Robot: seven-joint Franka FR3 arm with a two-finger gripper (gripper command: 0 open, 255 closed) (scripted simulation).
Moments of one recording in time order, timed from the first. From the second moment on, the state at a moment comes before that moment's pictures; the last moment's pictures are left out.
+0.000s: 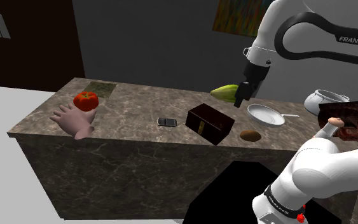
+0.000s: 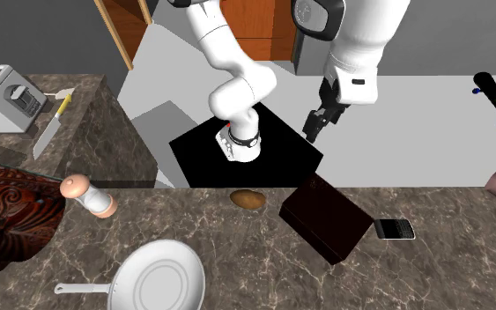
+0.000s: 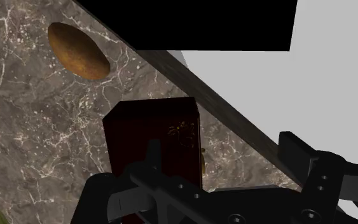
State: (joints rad) arm 0.02 -0.83 0.03 -2.45 -0.01 1.63 -0.02
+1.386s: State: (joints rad) arm -0.14 -0.89 -0.47 -2.84 -0.35 1.96 -0.57
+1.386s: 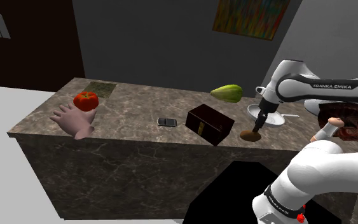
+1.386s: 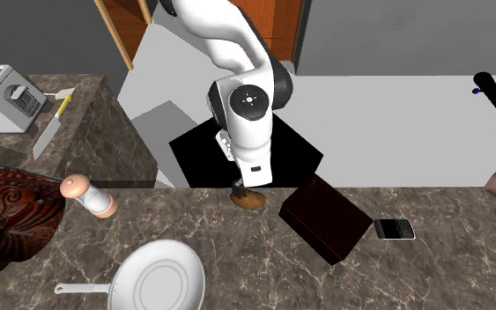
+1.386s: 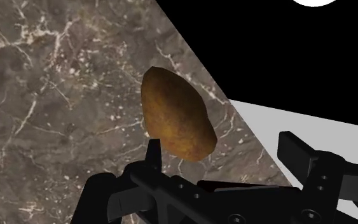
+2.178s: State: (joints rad) arm -0.17 -0.73 -0.64 -2.91 -0.46 2.20 -0.69
